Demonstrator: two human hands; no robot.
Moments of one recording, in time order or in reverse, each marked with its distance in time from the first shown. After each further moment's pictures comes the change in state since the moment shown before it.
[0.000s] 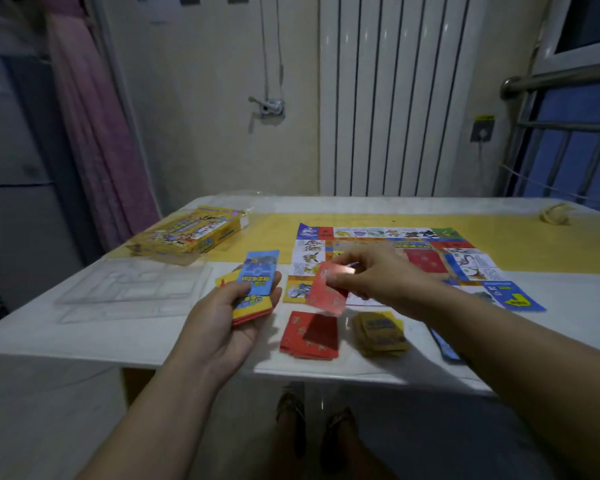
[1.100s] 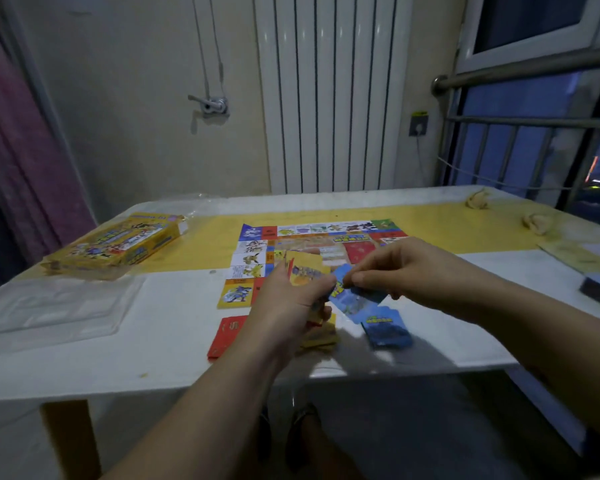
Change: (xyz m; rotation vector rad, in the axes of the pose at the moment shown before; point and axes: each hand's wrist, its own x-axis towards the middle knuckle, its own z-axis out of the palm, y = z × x) left_hand 0.005 -0.096 0.085 0.650 -0.216 0.035; right_hand -0.082 0.012 -0.080 -0.055 0.059 0.020
